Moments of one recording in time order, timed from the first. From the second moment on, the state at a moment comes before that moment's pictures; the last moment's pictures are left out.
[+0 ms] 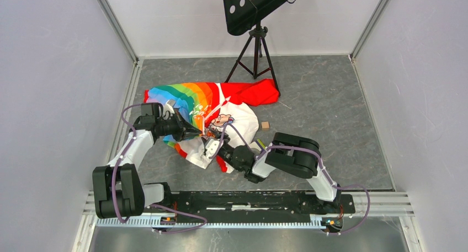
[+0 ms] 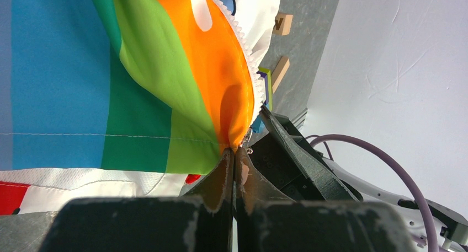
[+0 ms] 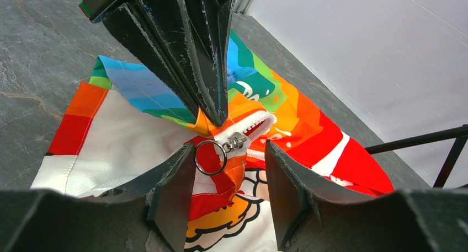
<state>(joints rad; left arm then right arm) 0.08 1.23 0.66 -0.39 0.87 -0.60 1.21 2.13 0.81 1.47 0.29 -0.54</state>
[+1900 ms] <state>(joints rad) 0.07 1.23 0.66 -0.39 0.87 -0.60 1.20 2.03 0.69 1.47 0.24 -0.37</state>
